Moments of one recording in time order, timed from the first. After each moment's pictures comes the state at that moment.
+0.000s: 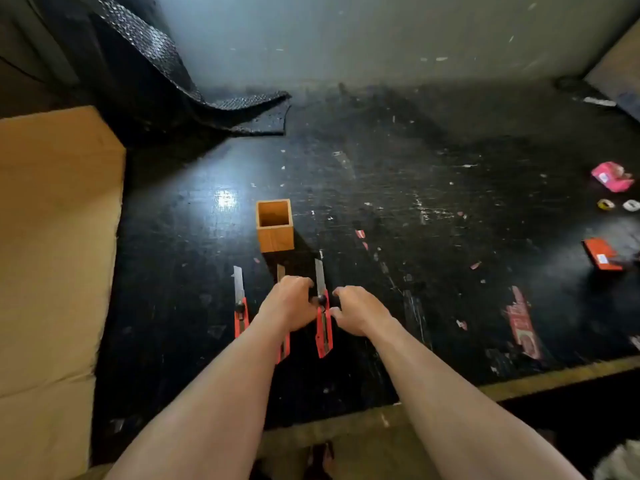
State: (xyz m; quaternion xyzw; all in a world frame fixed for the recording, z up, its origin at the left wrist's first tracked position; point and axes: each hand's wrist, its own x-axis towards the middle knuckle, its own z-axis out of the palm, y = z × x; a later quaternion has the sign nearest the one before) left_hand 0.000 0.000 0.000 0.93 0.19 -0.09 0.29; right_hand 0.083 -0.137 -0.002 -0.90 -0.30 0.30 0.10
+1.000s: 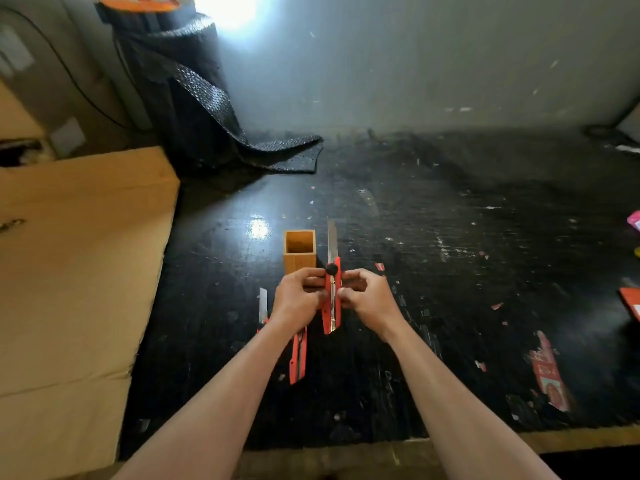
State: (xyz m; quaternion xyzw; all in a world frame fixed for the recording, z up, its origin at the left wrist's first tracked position) left_hand -0.011 0.005 0.059 0.73 0.32 0.11 0.60; right_hand 0.088 -0.124 0.059 -0.75 -0.22 0.29 0.55
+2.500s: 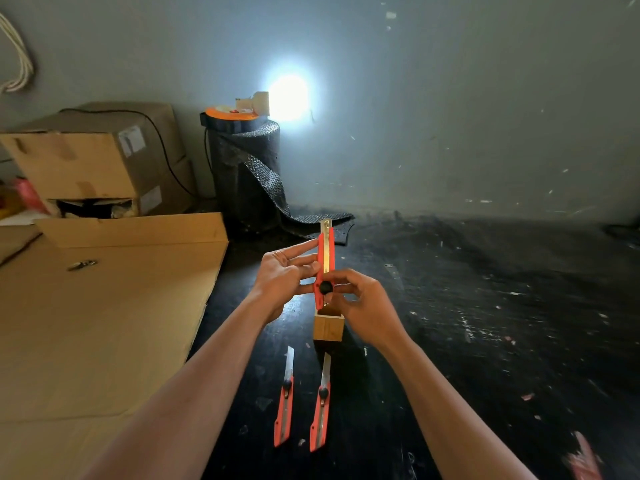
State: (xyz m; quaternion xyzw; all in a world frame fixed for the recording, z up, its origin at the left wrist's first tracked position) left_hand -0.042 0.076 0.207 0.63 0.25 0.26 0.69; right_hand 0.052 -0.065 0.187 -0.75 -0.43 0.16 0.48
